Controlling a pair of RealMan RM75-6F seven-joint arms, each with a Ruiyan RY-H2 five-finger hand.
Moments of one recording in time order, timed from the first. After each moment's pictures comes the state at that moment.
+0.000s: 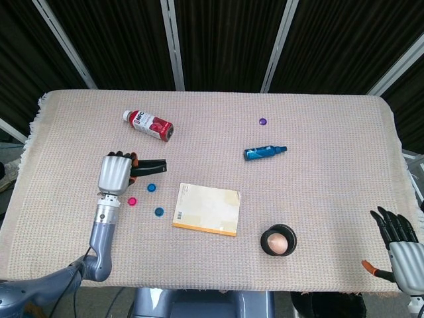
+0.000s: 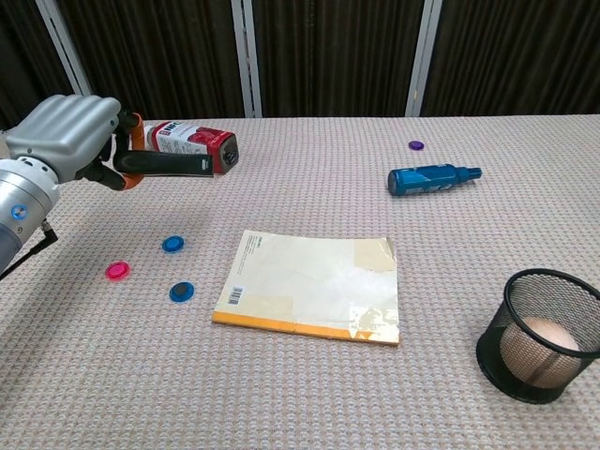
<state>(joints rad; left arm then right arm) -0.64 -1.87 -0.28 -1.01 1.28 1.31 0.42 -0.02 -1.00 -0.03 -1.68 -1.62 1.52 0.06</state>
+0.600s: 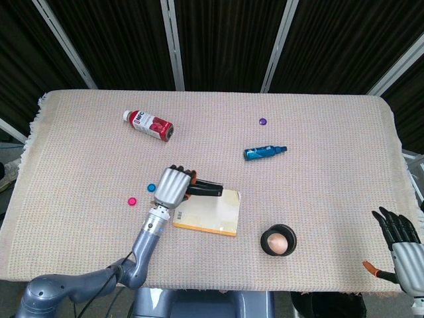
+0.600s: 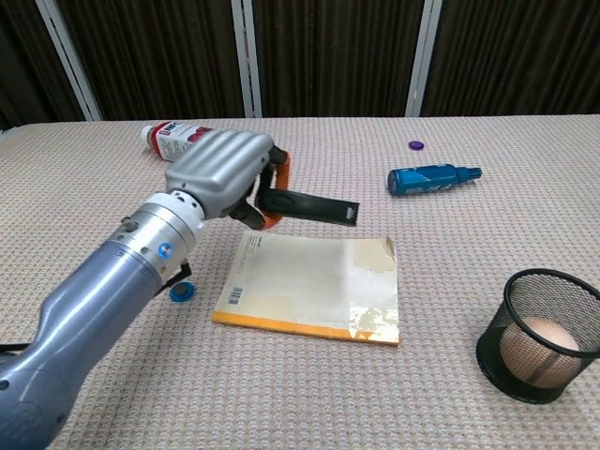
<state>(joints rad) -0.80 -2.08 -0.26 -1.00 1.35 1.21 0.43 -0.02 -0.99 -0.04 -1.67 -1.64 1.54 0.12</state>
